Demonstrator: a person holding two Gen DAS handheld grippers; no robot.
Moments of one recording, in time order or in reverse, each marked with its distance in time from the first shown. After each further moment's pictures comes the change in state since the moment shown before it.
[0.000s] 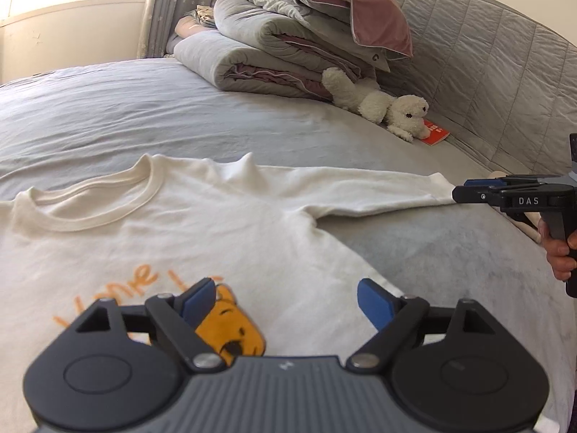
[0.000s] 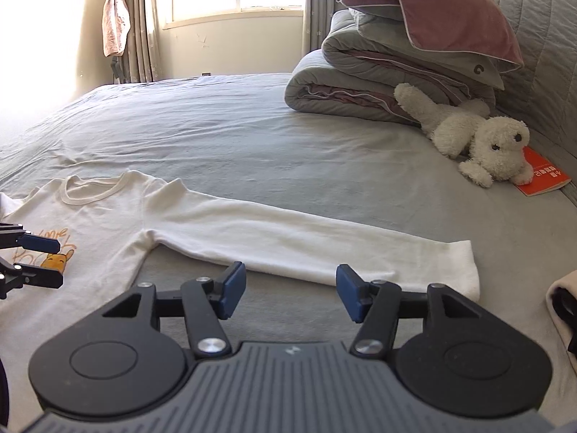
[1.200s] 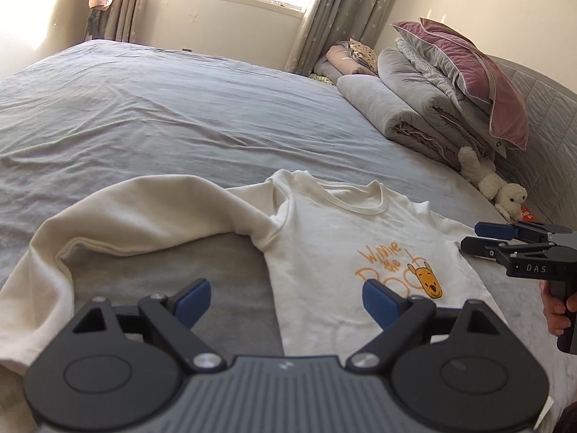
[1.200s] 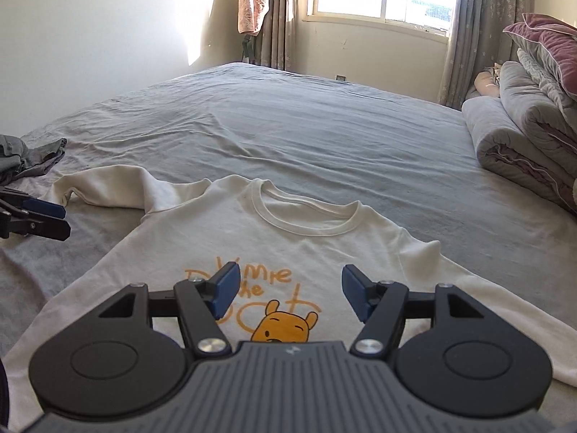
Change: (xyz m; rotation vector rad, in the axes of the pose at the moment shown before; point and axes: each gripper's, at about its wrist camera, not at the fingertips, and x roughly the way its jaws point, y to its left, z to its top) left arm -0.191 0.134 -0.056 -0.335 -0.088 0.298; right arm 0.017 0.236 0.040 -0.264 -0.009 0.297
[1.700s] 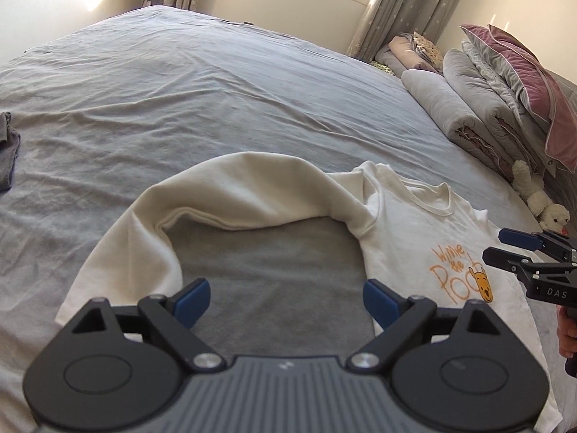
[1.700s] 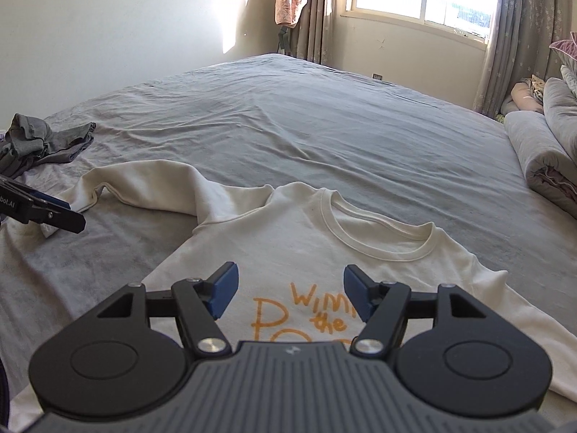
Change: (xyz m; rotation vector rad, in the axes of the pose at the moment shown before) left arm -0.015 0.063 0.008 -0.124 0.084 0.152; right arm 0.035 0.060 0.022 -0.068 0.030 0.070
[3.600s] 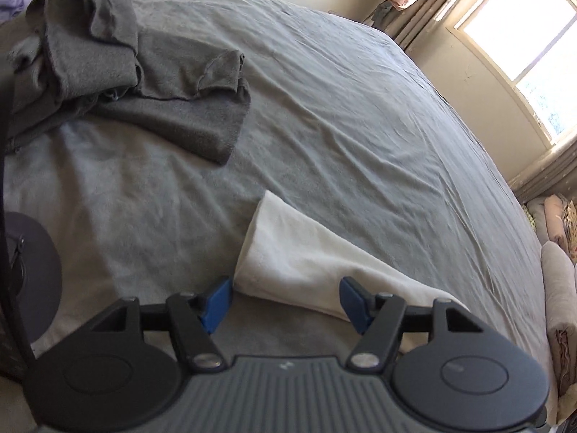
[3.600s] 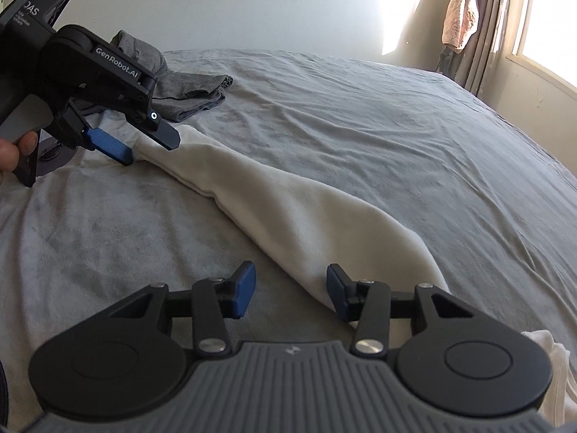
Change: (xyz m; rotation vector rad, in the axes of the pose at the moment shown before) left arm -0.001 0.152 0.022 -0.668 -0.135 0.287; right arm 0.154 0.156 0.058 -0.368 -0.006 0.336
